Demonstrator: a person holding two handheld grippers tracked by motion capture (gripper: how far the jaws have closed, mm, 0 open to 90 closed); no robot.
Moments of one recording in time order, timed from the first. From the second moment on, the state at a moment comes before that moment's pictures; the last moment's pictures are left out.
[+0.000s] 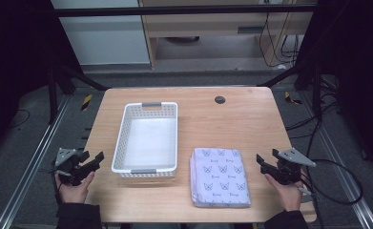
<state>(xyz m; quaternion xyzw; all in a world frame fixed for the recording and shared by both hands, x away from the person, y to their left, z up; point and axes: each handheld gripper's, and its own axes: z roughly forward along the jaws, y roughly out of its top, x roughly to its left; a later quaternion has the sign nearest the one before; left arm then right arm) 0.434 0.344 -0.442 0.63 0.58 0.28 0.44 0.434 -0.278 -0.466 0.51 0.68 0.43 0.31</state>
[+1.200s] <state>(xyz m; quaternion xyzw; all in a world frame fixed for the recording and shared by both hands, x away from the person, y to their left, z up) 0.413 0.261 -0.412 0.69 0.49 0.26 0.47 0.432 -0.259 -0.442 0.47 0.70 0.46 0.27</state>
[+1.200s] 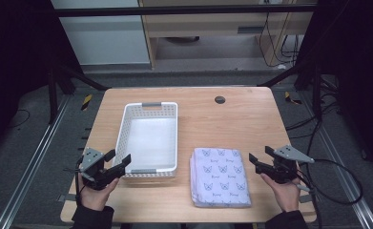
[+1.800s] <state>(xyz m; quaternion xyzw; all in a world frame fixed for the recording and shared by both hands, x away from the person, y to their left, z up) 0.410 0.214 -0.416 0.72 0.45 0.27 0.45 0.438 -0.257 -0.426 0.47 0.70 0.47 0.26</state>
